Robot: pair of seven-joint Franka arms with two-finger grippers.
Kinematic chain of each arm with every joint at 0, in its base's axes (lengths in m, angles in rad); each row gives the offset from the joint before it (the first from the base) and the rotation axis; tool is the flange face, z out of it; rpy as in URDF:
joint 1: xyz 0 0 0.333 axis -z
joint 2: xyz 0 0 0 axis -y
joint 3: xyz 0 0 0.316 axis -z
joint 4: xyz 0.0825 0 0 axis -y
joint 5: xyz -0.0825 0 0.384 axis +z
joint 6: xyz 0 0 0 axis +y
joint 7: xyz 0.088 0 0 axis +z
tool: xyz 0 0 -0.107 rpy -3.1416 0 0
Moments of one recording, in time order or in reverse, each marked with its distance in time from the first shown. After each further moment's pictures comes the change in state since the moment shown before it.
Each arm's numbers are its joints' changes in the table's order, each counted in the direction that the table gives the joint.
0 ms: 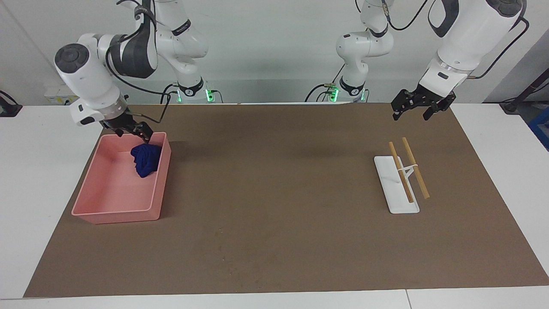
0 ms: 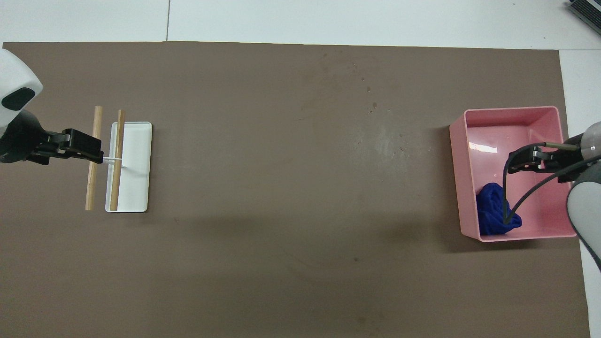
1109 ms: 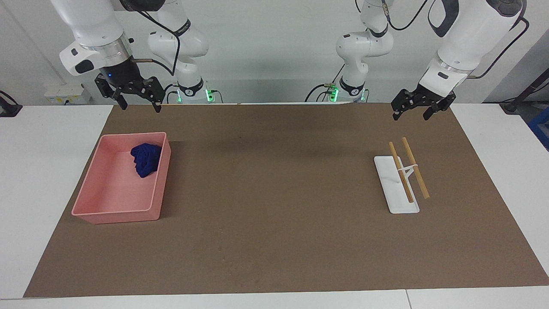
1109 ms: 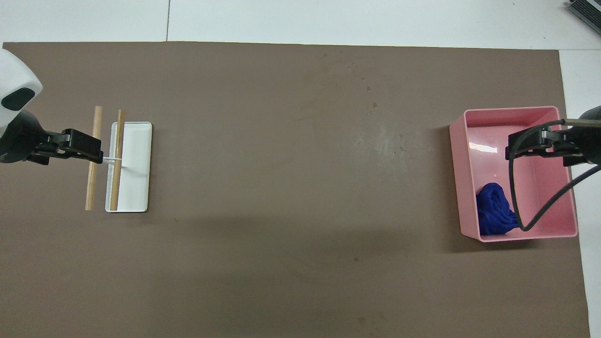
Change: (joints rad) left arm 0.000 0.001 0.000 0.000 0.000 0.000 0.000; right arm -0.081 -0.066 -0.014 0.311 0.058 0.249 0.000
